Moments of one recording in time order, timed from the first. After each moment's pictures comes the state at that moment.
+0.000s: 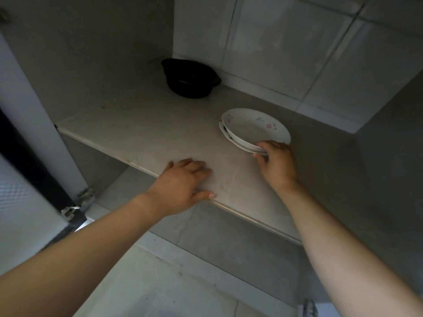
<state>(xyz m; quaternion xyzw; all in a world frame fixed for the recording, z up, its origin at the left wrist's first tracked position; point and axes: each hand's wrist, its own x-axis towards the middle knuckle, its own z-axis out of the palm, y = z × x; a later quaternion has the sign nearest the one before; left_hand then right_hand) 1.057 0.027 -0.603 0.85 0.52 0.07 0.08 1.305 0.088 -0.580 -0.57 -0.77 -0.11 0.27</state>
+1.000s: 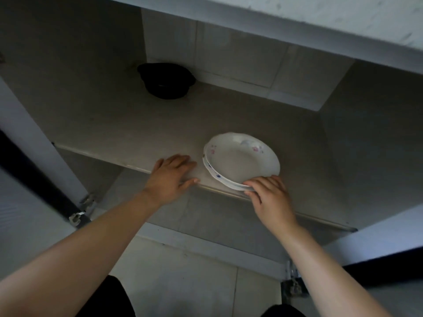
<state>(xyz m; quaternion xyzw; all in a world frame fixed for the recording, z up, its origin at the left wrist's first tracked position) 1.050 0.018 -0.605 0.84 0.51 0.14 0.08 1.313 -0.063 -0.588 -0.55 -0.77 -0.13 0.29</state>
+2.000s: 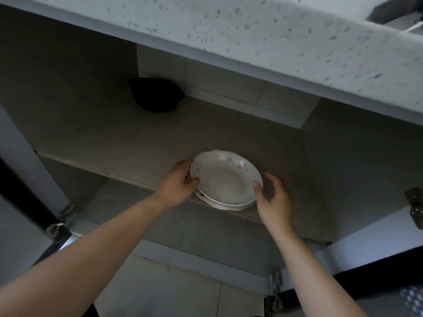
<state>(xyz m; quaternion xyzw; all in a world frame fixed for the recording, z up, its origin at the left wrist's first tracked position) 1.110 0.010 -0.569 0.69 0.52 0.32 0.38 1.337 -0.065 -0.554 -0.72 -0.53 0.08 0.44</state>
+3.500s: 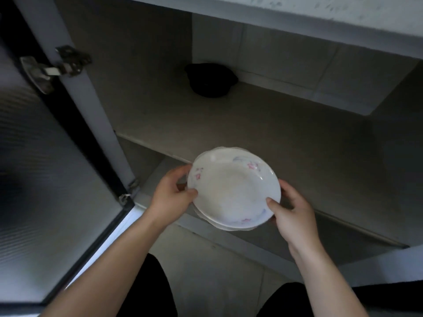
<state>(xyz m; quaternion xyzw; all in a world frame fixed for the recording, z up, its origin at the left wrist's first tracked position) 1.005 -0.095 -0.535 0.48 0.58 0.44 0.49 1.230 -0.117 -0.542 -0.68 -0.40 0.41 0.46</state>
